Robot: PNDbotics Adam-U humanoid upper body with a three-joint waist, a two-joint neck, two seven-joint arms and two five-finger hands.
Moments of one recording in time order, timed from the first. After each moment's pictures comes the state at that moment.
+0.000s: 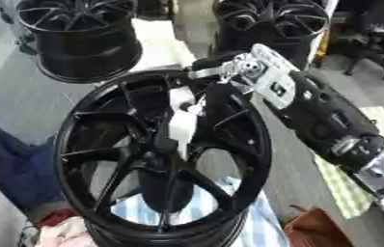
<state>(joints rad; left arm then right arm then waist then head) -0.08 0.15 0.21 -1.70 0.23 0.02 -0.52 -0.86 -0.41 0.41 -1.17 0.56 -0.26 0.77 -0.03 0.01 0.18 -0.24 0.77</state>
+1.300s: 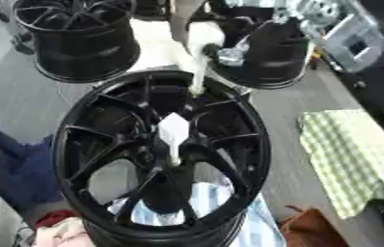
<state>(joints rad) -0.07 0.15 0.23 -1.70 0.22 0.02 -0.50 -0.62 -0.86 0.22 -1.77 -0.04 -0.10 0.53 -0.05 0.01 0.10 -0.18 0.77</state>
